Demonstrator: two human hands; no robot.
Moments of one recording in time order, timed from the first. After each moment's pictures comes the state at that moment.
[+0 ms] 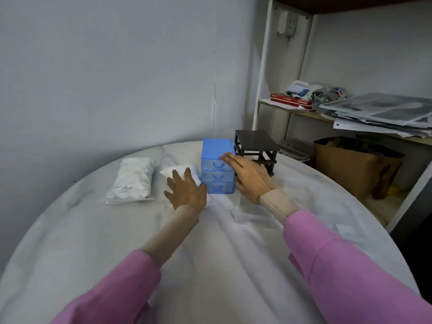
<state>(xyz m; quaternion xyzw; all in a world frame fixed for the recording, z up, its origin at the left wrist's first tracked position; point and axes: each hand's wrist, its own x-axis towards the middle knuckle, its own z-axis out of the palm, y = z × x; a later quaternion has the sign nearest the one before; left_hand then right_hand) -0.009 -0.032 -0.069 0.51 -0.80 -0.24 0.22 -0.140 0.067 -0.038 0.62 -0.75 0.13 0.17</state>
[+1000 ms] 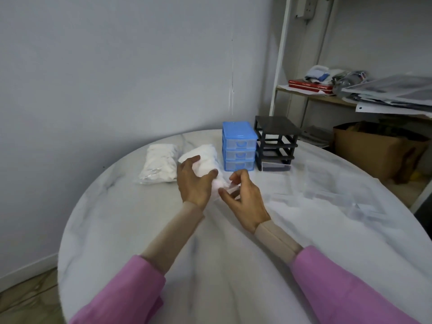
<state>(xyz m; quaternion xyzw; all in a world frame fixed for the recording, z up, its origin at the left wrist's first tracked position) 0.056 -0.014 -0.060 0.41 -0.67 -0.40 0.47 -0.017 0.084 -0.083 0.49 -0.70 0.52 -0.04</state>
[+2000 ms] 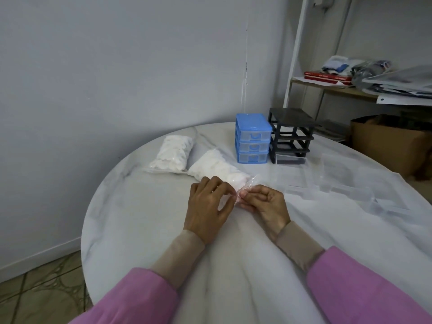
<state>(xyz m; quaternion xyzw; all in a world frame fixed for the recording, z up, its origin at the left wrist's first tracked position) 0.108 0.008 -0.110 0.19 -0.87 -0.05 0.45 -0.006 0.100 -0.102 0.25 -0.47 0.77 -0.35</state>
